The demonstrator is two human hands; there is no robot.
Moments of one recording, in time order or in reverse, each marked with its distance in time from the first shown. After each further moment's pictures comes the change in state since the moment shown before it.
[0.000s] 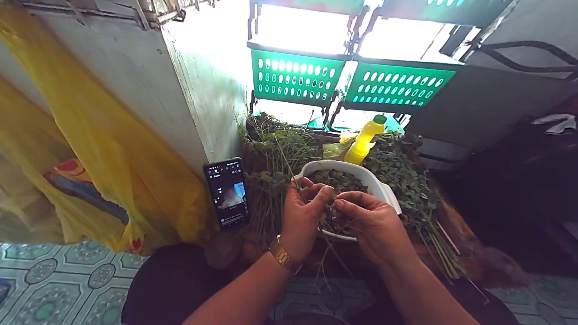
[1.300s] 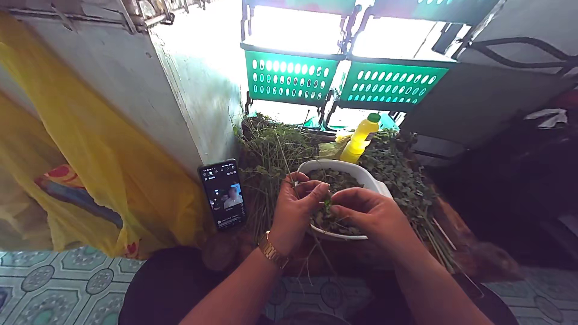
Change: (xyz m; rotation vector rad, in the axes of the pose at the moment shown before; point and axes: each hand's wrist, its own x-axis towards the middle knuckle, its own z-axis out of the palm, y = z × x) left_hand 0.006 0.013 -0.005 -0.006 -0.059 -0.076; right_hand 0.003 -0.017 -0.017 -0.522 -0.149 -0.164
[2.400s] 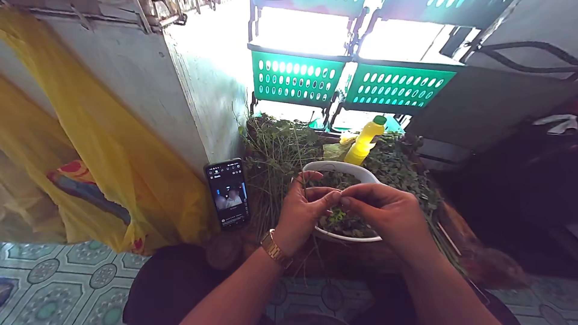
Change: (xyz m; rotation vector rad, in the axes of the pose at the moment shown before) left_hand 0.000 0.005 -0.003 0.162 -0.093 -0.014; right_hand 0.005 -0.008 -0.003 -0.086 0.067 -0.238
